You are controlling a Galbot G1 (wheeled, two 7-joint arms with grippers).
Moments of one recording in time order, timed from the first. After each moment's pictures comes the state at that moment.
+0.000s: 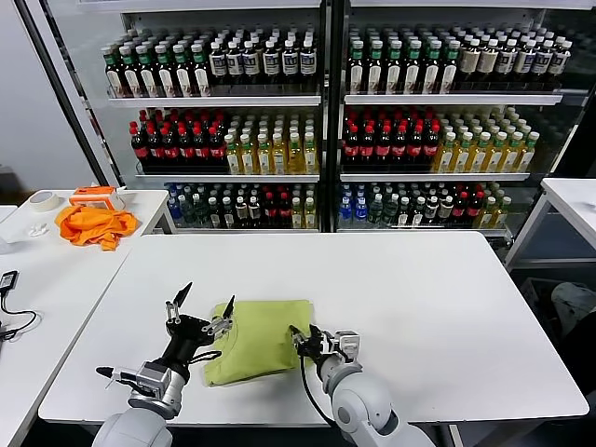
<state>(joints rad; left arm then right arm) 1.41 -1.16 -0.43 -2.12 -0.10 0.22 -0.06 -1.02 1.33 -0.03 1.80 0.73 -0.57 0.41</state>
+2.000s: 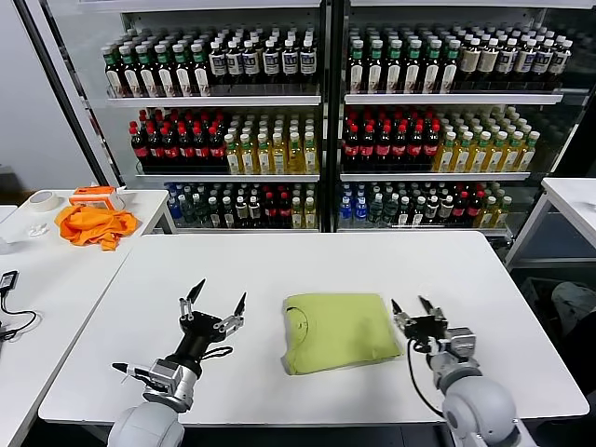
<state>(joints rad) 1.35 -1.20 -0.39 -2.04 -0.09 0.14 -0.02 -1.25 1.09 0.43 2.01 0.46 -0.48 0.20</state>
